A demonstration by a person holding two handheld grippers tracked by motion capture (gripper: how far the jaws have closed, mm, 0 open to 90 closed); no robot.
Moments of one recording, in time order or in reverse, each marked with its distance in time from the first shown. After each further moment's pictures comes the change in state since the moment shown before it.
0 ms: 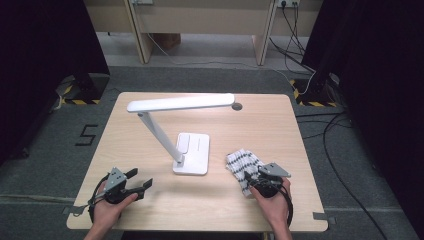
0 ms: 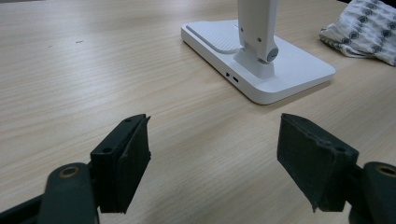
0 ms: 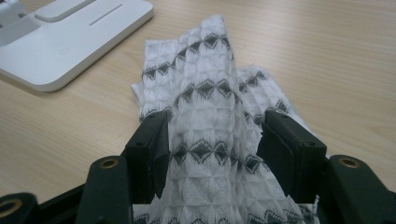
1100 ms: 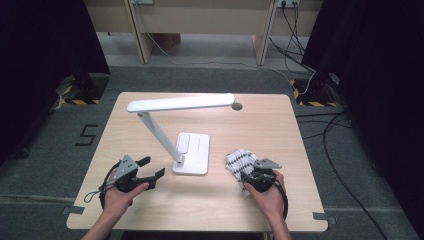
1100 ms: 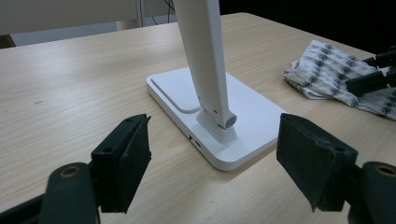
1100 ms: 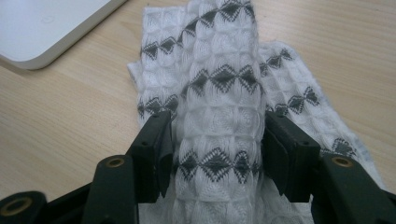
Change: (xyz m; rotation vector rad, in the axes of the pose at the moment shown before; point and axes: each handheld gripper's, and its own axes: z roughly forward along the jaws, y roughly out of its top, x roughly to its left) left arm -0.020 0.047 0.019 -0.062 -0.075 0.034; right arm 0.002 0.007 0.024 0.136 0.027 -0.011
